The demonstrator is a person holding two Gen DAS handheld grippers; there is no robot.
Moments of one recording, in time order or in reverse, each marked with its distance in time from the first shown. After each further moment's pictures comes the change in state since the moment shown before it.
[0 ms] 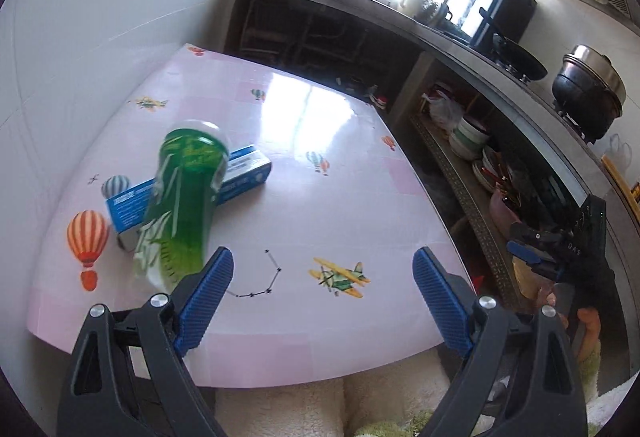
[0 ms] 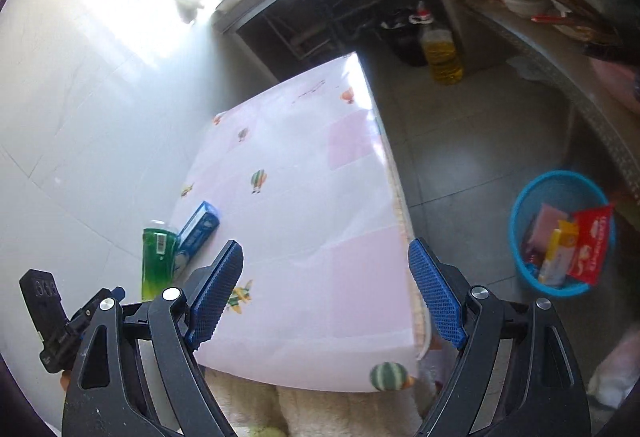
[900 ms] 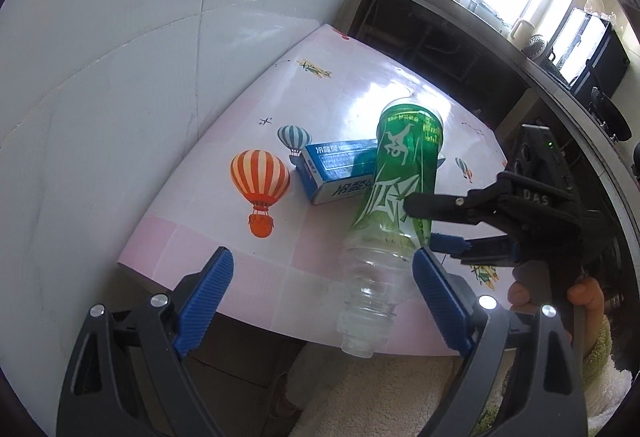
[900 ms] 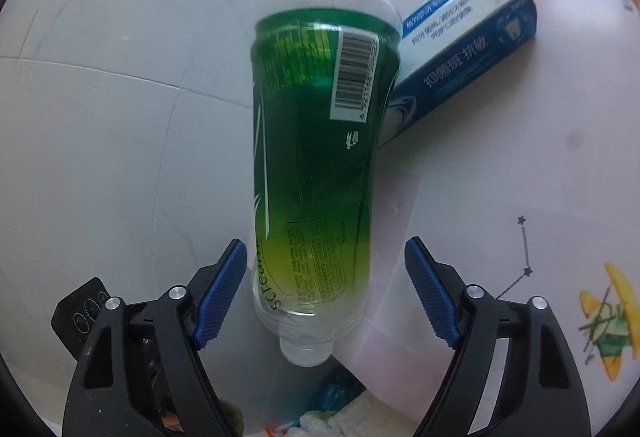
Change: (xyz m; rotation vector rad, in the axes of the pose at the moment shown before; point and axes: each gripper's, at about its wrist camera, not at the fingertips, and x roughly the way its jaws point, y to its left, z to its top) left arm -0.039 0.125 -0.040 -0.231 0.003 0.258; right arm 0.252 0.229 -0.082 -0.090 0.715 0.383
